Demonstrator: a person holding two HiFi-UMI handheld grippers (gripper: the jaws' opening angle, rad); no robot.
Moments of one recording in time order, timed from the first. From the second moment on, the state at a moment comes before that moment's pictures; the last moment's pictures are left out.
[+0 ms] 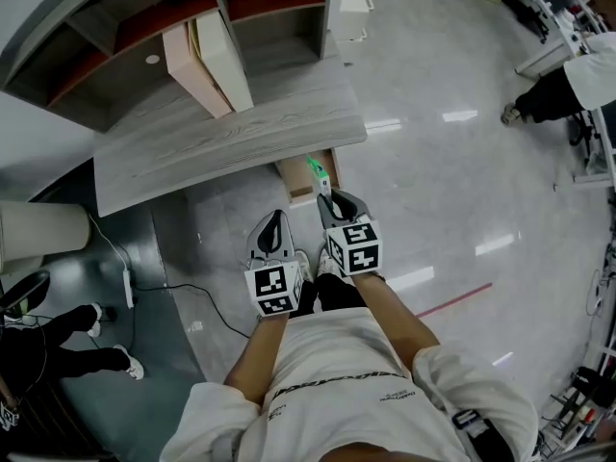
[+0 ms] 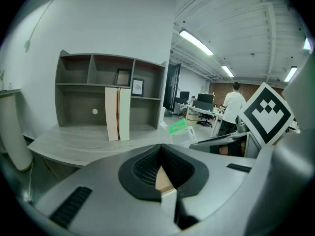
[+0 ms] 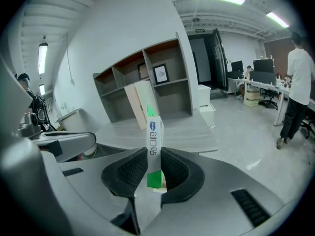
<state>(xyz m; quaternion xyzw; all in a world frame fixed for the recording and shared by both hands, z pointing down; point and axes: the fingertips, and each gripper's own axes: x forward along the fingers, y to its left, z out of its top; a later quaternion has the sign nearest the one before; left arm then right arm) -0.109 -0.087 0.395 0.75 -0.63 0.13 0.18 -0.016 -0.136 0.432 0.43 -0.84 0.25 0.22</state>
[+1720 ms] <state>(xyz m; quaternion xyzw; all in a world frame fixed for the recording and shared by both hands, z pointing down) -0.117 -0.095 0.243 0.78 -0.62 0.05 0.08 -0.017 -0.126 0.244 0.44 -0.88 0.14 0.09</state>
